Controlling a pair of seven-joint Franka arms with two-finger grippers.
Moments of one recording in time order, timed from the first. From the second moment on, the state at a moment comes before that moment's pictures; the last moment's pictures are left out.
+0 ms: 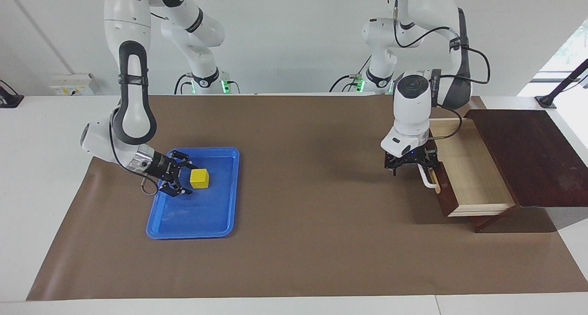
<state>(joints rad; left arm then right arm) -0.23 0.15 -0.05 -1.98 0.39 2.20 -0.25 -0.18 0.35 0.00 -2.05 0.84 2.10 0.89</state>
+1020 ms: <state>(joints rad) -0.23 0.10 0.05 -1.61 0.09 1.83 -0.63 -0.16 0.35 0.00 -2.06 0.84 2.11 0.77</state>
